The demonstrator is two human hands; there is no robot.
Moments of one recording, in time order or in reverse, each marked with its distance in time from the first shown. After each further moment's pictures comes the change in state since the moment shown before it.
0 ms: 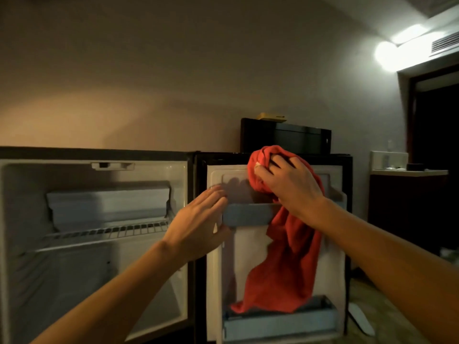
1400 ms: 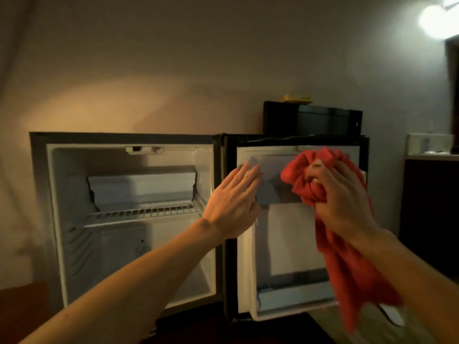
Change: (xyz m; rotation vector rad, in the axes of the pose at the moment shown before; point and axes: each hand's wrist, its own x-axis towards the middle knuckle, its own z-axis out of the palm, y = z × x) left_hand 0.007 0.010 0.008 0.144 -0.147 -0.053; right_hand -0.066 -0.029 0.018 0.618 0.459 0.247
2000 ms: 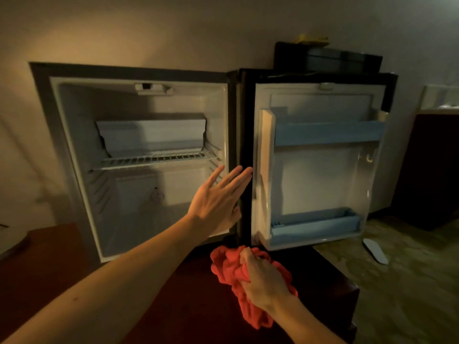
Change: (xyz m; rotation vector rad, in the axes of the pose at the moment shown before) left_hand -0.127 -0.015 0.045 0.306 -0.278 0.066; right_hand -0.211 -0.183 0.105 0.403 -0.864 0.487
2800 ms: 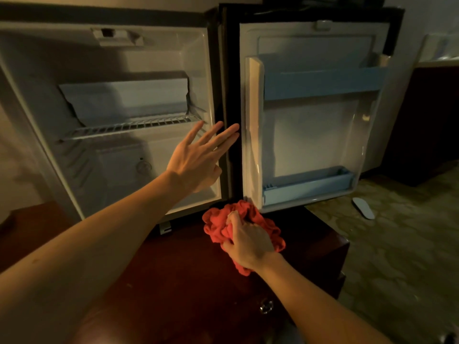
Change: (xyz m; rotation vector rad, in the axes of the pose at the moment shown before) left_hand 0.007 -0.021 0.012 0.076 -0.062 0.052; right_hand 0.011 0.010 0.033 -0.123 0.098 -0.132
